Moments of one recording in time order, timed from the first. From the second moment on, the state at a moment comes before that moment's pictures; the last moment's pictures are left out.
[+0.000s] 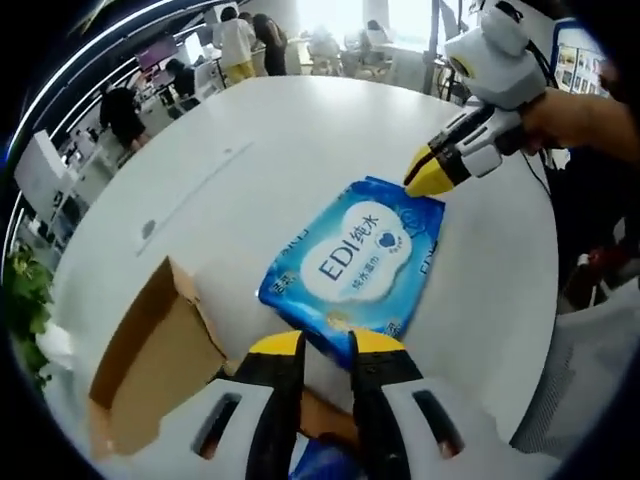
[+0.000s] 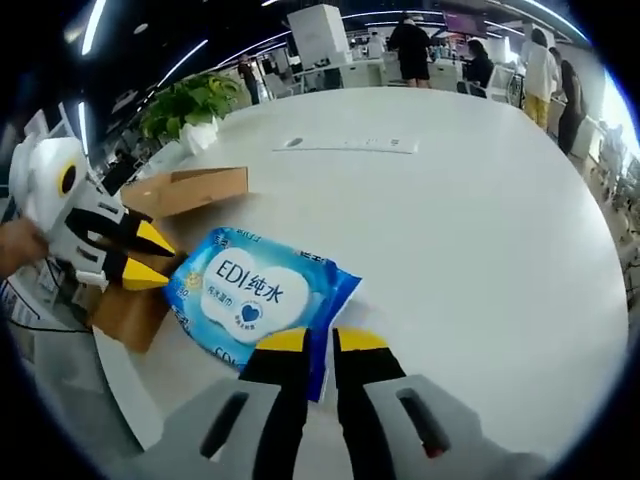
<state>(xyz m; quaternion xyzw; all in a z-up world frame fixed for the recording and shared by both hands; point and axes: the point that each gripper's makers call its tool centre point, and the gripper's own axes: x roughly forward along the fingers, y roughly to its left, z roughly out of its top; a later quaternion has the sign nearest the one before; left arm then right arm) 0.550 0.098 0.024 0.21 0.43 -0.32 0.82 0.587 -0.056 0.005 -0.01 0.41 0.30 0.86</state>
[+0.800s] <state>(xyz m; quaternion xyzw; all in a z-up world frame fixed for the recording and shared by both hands) 0.530 0.152 0.066 0.13 0.40 -0.29 0.86 0.557 -0.044 0.050 -0.06 0.38 0.33 0.87</state>
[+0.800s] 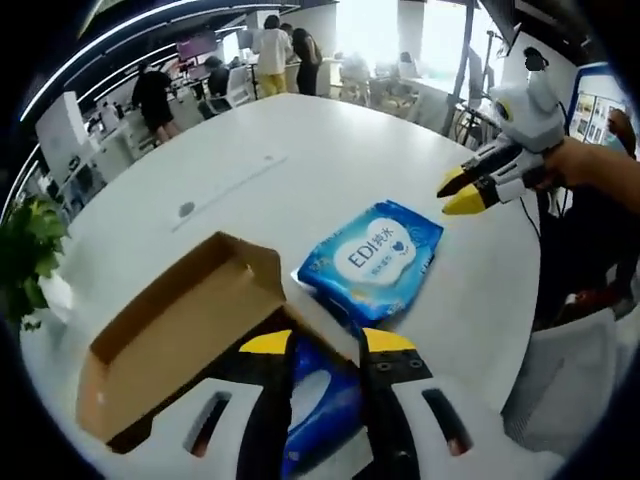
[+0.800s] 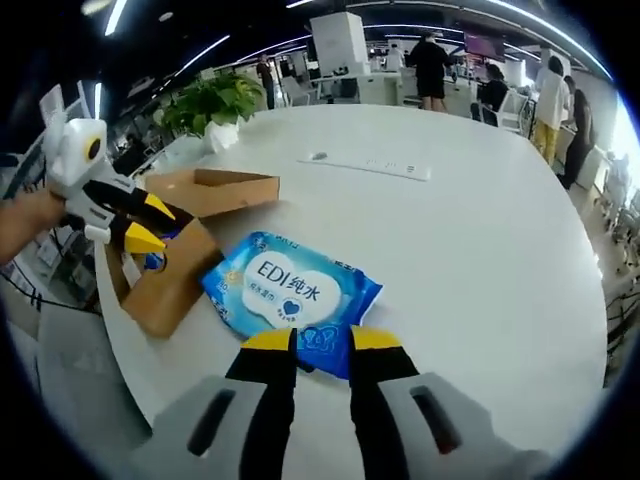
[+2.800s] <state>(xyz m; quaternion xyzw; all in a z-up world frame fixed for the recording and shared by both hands) 0.426 0.390 0.077 0.03 0.40 -0.05 0.92 0.522 0.132 0.099 -0.22 0.27 0.54 0.77</state>
